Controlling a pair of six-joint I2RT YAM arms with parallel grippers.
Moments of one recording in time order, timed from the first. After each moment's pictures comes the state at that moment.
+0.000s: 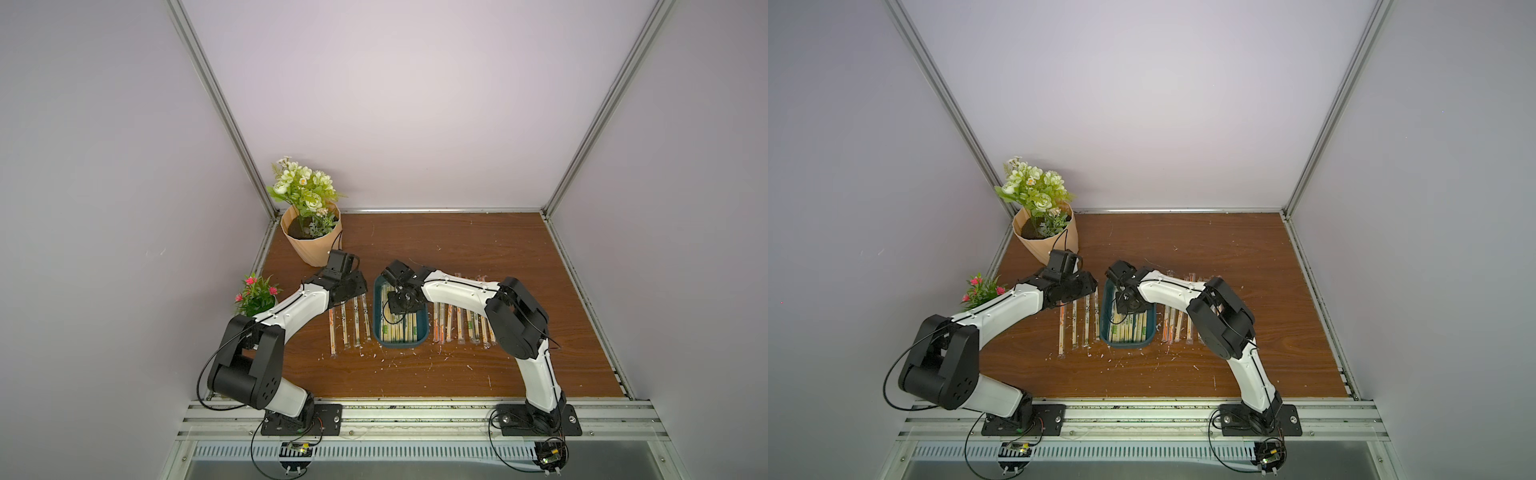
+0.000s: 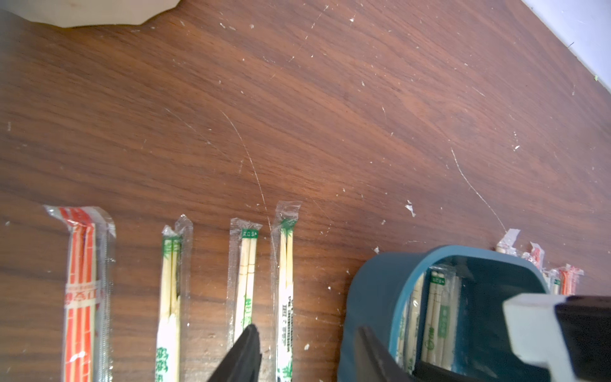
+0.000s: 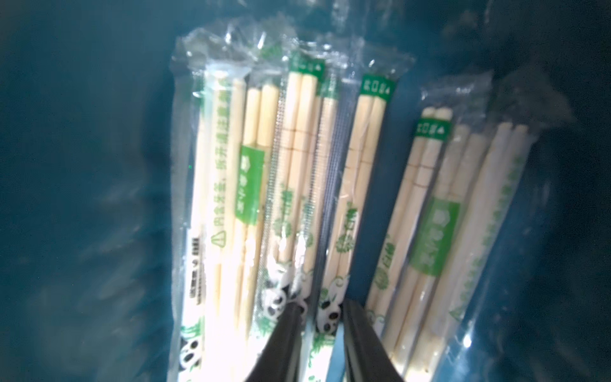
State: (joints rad) left arm -0.30 1.49 0.86 -0.28 0.08 -0.62; right arm 0.90 2.10 1.56 -0.67 0.12 0.65
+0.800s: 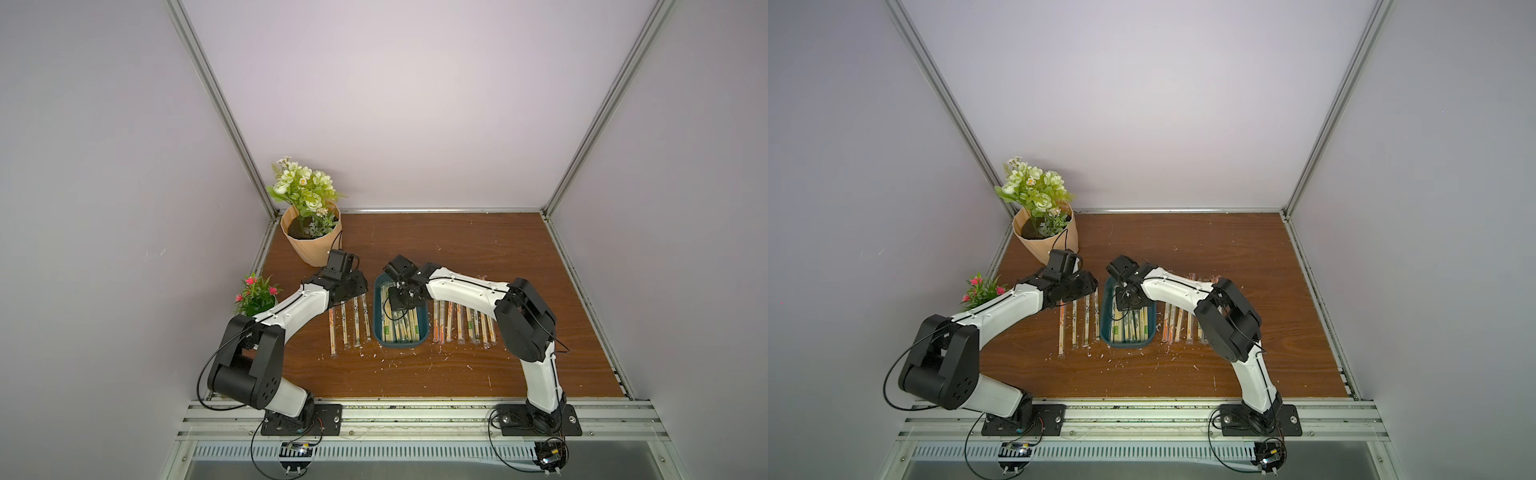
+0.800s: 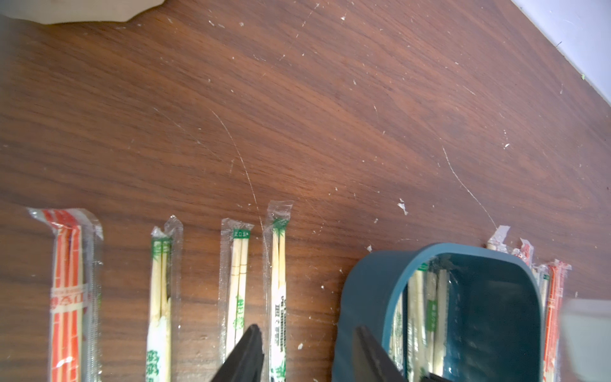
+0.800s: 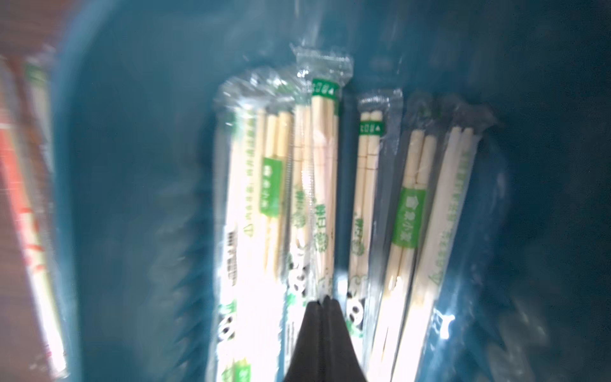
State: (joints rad) left arm -0.30 1.49 0.86 -0.27 0.11 -0.61; right arm 0.89 2.03 1.57 -0.67 0.09 0.65
